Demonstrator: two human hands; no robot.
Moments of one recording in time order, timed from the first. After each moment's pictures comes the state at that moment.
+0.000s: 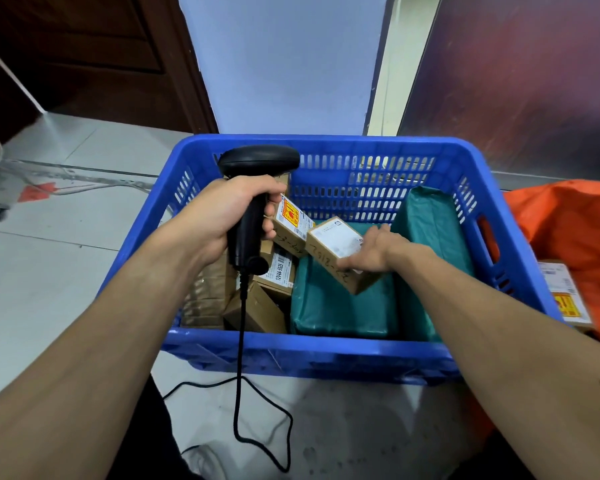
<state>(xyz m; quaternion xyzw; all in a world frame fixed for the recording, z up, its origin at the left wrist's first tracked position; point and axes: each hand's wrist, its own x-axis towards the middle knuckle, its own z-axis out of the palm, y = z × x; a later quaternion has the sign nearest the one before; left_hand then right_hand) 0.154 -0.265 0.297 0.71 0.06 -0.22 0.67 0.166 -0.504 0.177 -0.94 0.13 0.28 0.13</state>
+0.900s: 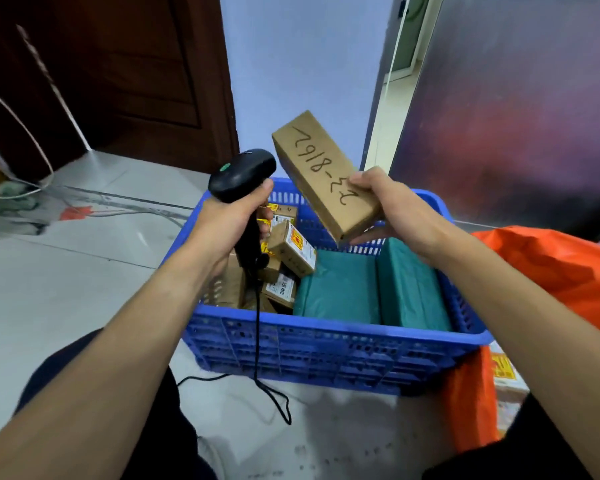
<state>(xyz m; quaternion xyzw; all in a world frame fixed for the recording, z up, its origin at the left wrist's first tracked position) 0.073 -0.234 0.342 0.66 0.03 -0.01 0.75 0.035 -0.466 0.388 -0.79 0.00 0.07 0.61</state>
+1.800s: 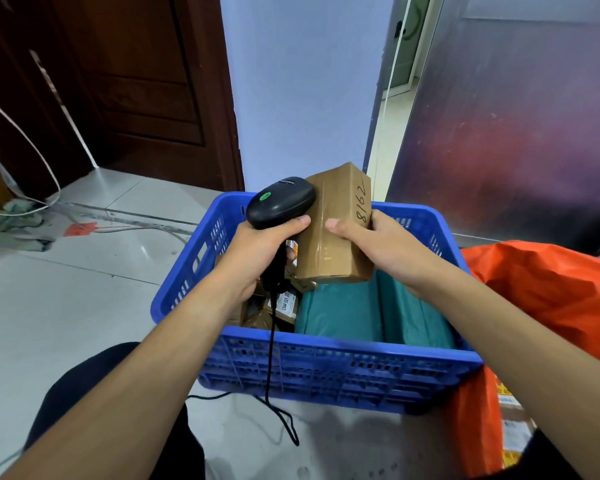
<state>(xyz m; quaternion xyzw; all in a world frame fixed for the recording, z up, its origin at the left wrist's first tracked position) 0.063 -0.263 0.341 0.67 0.03 -0.07 0.74 0.031 -0.462 0.369 -0.83 0.03 0.07 0.55</state>
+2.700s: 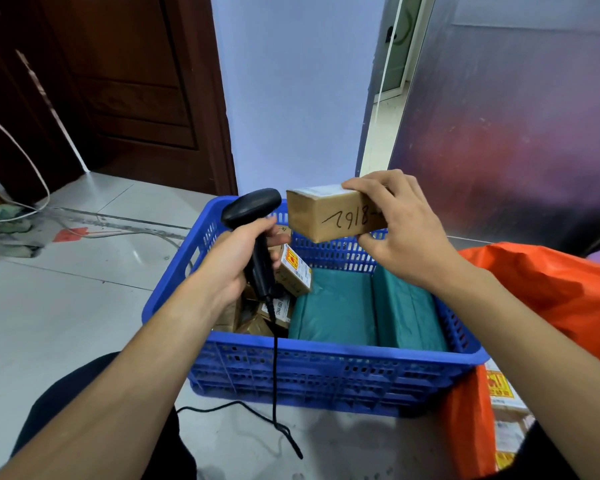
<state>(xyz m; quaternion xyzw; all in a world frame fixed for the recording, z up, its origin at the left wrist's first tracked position) 0.068 -0.253 0.350 0.60 0.11 -0.14 0.78 0.039 -0.497 0.374 -0.93 -0.16 -0.24 0.22</state>
